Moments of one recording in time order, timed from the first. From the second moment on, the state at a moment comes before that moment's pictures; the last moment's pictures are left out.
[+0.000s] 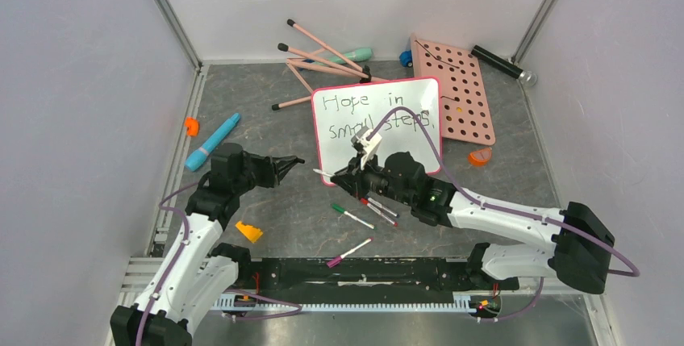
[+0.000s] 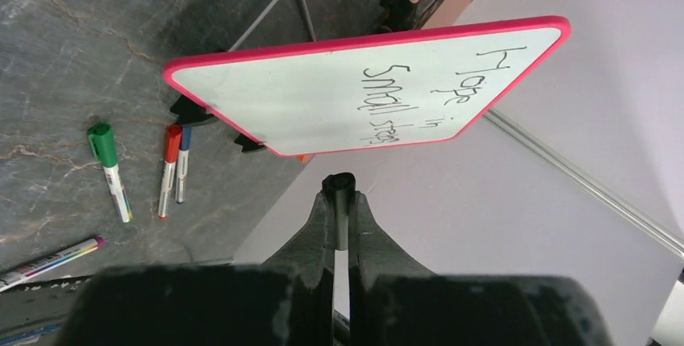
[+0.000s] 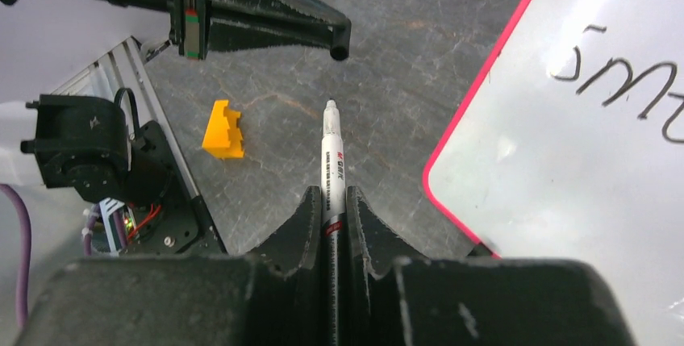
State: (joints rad) left arm -0.21 0.75 0.57 -0.41 0.26 -1.71; right arm 1.03 1.20 0.72 0.26 -0.02 0.26
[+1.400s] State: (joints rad) left arm -0.21 0.74 0.57 -0.39 0.32 -1.75; right arm 1.04 1.31 0.83 0.28 0.04 0.23
